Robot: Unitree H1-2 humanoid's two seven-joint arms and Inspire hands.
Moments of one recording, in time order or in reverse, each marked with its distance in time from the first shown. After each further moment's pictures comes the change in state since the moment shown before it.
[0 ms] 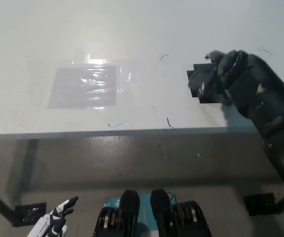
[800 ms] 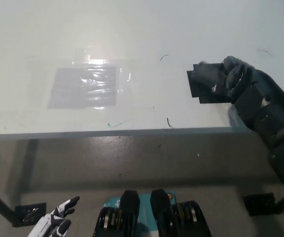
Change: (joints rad) left_arm -0.005 0.000 0.000 0.003 0.001 -0.005 -0.013; right_arm 0.056 -0.021 0.002 -0.007 -0.003 -0.047 -0.196
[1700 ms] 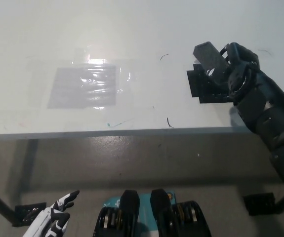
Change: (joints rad) left_arm -0.036 0.012 0.001 0.004 0.011 0.000 0.000; right_arm 0.011 -0.002 -0.027 0.002 -0.003 -0.106 -0.166
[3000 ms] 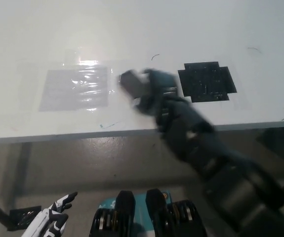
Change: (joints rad) left_arm 0.006 0.013 0.000 0.008 0.002 0.000 -0.003; right_arm -0.012 0.374 0.104 0.000 -0.046 -0.008 -0.002
